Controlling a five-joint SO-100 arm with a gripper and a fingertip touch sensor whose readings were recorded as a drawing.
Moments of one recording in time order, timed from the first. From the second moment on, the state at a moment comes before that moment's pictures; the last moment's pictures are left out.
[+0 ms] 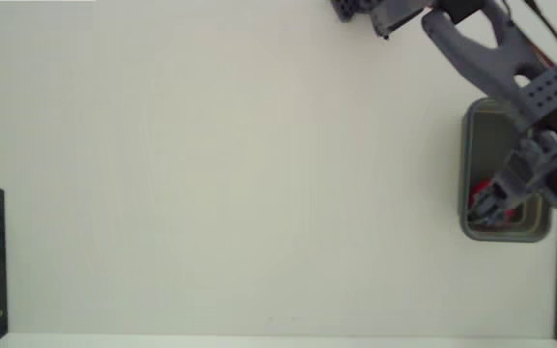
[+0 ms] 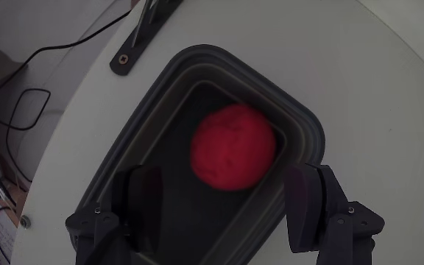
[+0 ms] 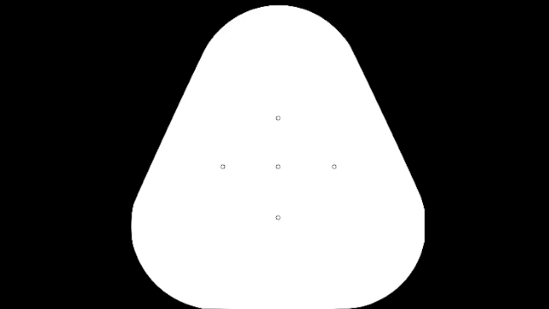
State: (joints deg) arm -36.5 88.2 65.3 82.3 -0.2
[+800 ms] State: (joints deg) arm -36.5 88.2 65.9 82.2 -0.3
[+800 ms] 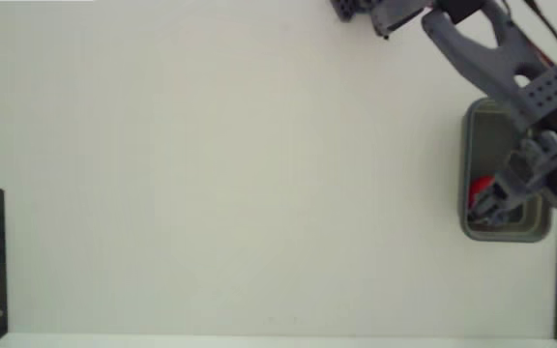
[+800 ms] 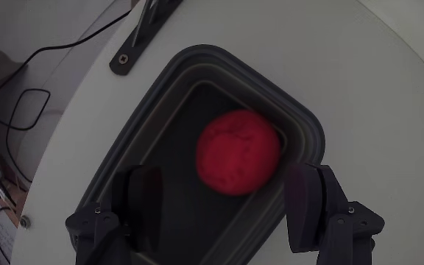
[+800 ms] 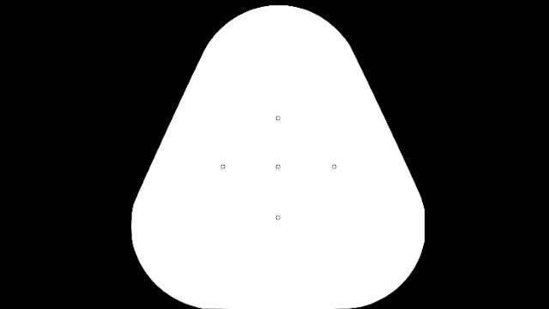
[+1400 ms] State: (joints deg) arm -32.3 94.9 72.5 82.2 -0.2
